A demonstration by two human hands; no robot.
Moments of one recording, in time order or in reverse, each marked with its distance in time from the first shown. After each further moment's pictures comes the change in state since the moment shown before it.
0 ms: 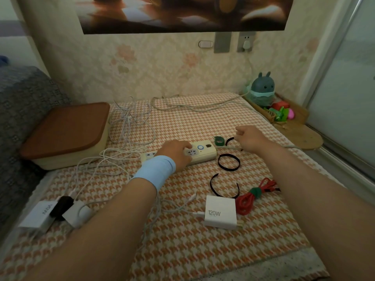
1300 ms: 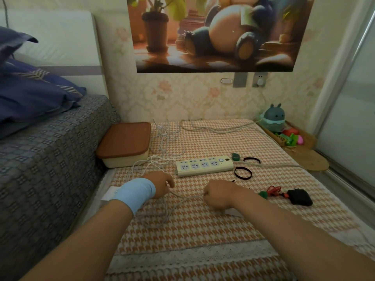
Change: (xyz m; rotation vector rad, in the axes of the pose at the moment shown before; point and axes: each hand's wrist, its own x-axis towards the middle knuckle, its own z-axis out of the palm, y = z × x) left_hand -0.172 -0.063 -0.063 0.271 -0.213 -0.136; right_hand -0.195 -0.105 0.066 -0.613 -0.503 -0.447
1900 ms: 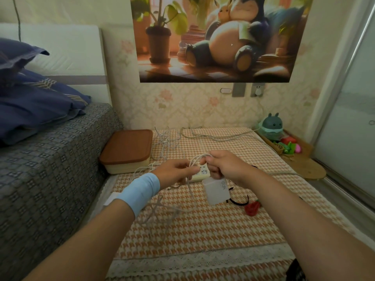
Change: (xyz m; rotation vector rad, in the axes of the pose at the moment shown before) left_hand -0.026 0.031 -0.027 -0.894 0.217 0.357; right_hand -0.043 -0.010 -0.080 1.108 0.292 -0.226
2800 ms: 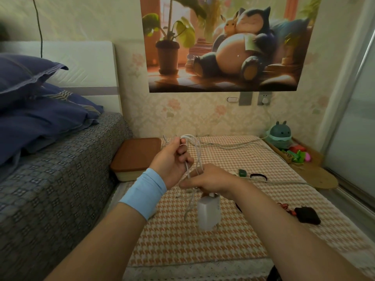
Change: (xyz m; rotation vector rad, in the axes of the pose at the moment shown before) left_hand -0.005 0.046 -0.020 -1.215 0.189 0.118; right_hand 0.000 -0.033 0.049 -0.199 -0.099 0.104
